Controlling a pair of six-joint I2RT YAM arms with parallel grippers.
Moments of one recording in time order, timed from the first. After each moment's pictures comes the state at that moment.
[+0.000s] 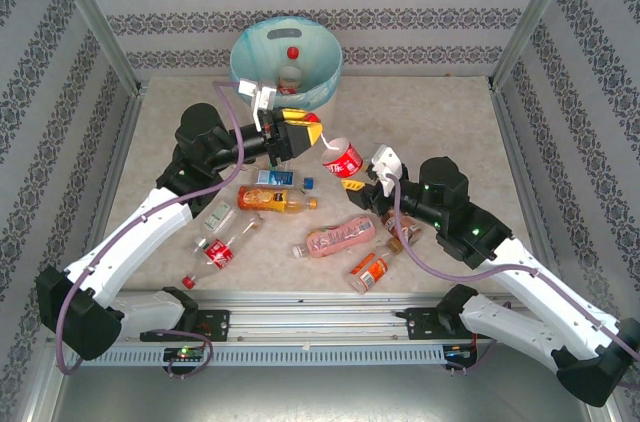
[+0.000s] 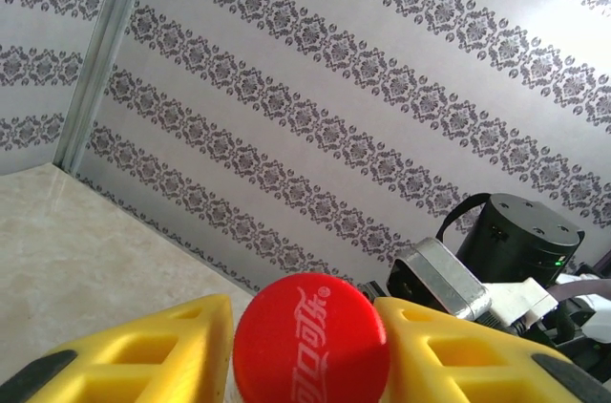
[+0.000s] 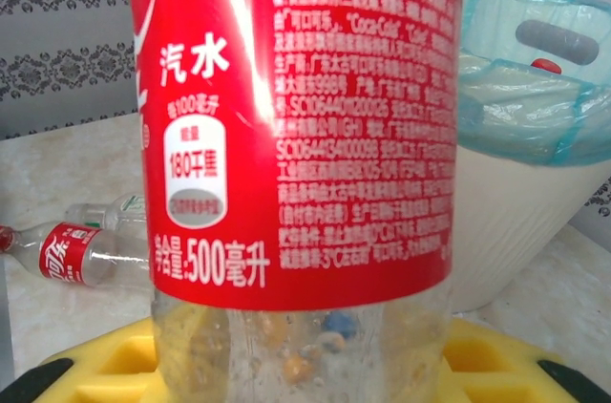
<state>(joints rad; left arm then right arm) -0.52 1.21 1.11 0.23 0.71 -0.56 0.70 0.84 0.84 -0.25 -0.23 -0.15</state>
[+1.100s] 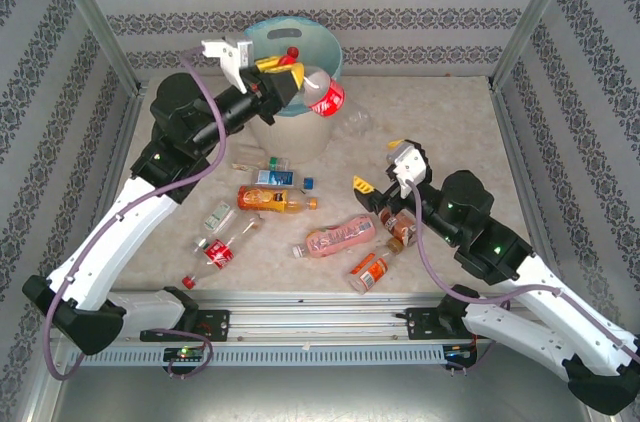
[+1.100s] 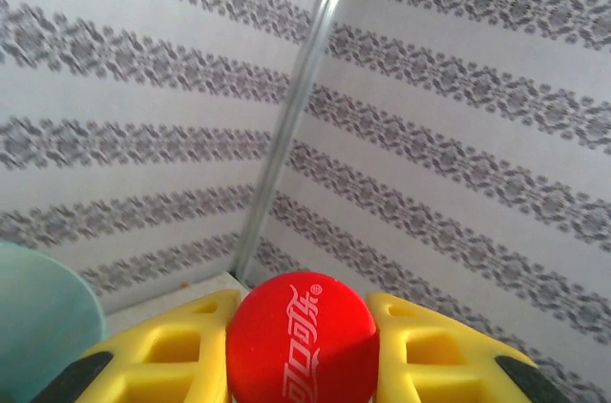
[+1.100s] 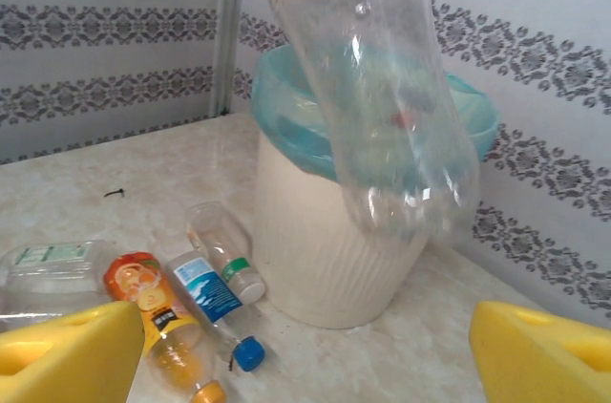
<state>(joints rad) -0.53 1.25 1.47 -0.06 0.26 -0.35 0.77 0.70 0.84 -0.24 0.07 -0.19</state>
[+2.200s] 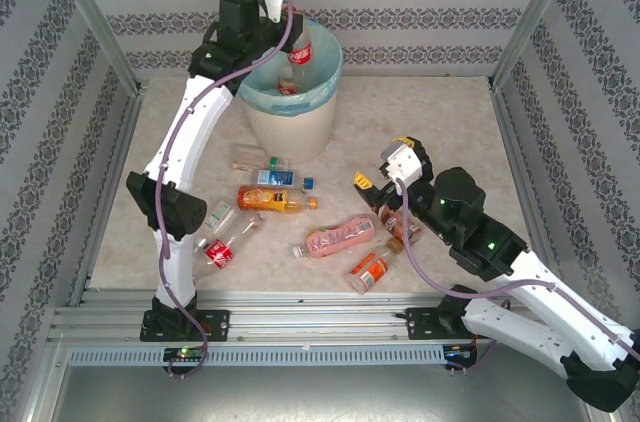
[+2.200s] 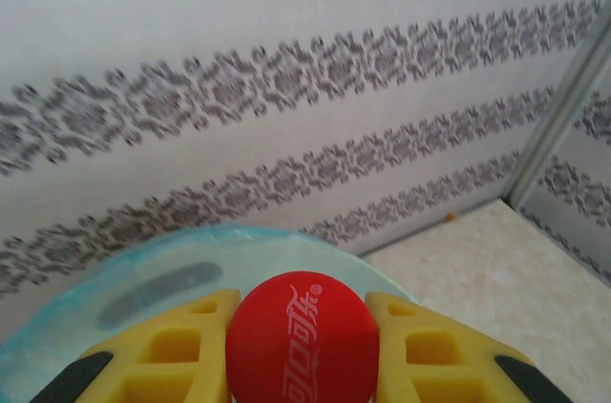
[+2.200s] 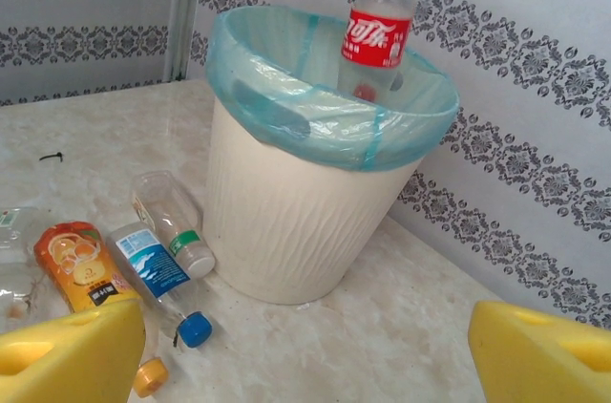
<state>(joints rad) -0.35 2.06 2.43 -0.61 0.10 -0.03 0.77 0.74 0.84 -0.25 0.15 -0.27</state>
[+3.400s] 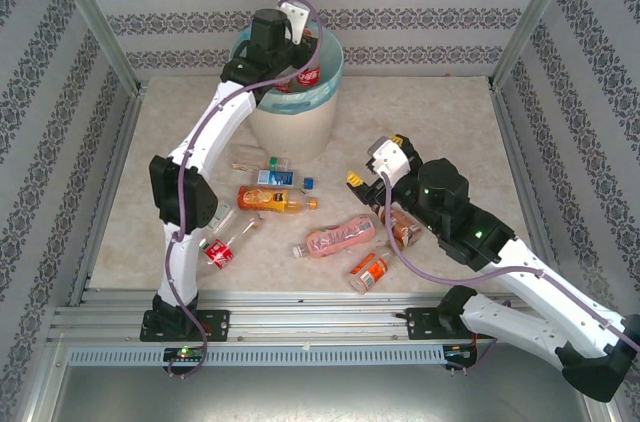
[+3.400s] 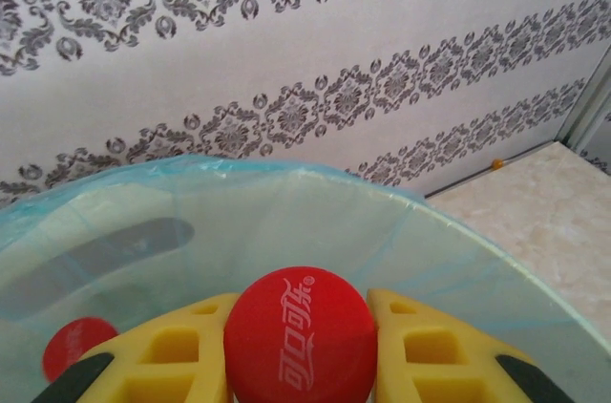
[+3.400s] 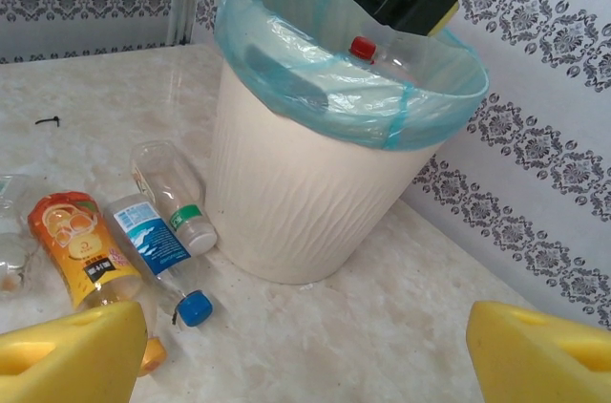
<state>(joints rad) -0.38 2.17 2.30 -0.45 0.03 0.02 0.77 0.84 0.88 -0.28 0.15 -0.29</state>
